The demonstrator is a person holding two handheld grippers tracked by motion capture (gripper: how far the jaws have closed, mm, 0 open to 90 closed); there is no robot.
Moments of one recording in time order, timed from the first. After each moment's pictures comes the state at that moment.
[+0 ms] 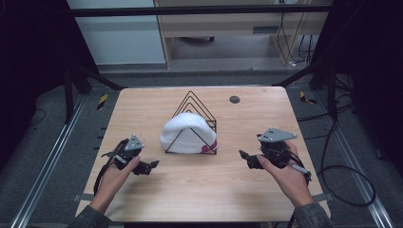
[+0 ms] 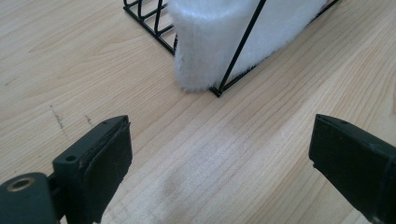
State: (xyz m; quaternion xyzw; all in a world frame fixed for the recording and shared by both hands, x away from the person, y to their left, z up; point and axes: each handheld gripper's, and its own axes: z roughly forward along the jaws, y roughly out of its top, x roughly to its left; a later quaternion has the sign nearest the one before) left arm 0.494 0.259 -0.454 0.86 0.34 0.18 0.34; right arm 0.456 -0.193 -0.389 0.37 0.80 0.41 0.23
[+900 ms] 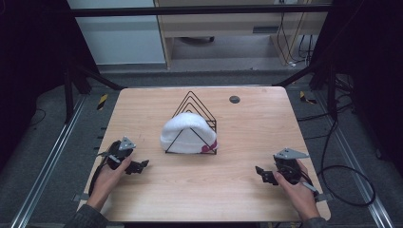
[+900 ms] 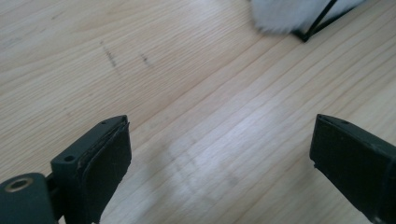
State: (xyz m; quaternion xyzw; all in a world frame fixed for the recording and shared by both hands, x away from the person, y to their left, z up) left arm 0.510 0.295 -0.485 0.85 0.39 0.20 0.30; right arm 0.449 -0.250 -0.483 0.46 0.78 0.39 0.20
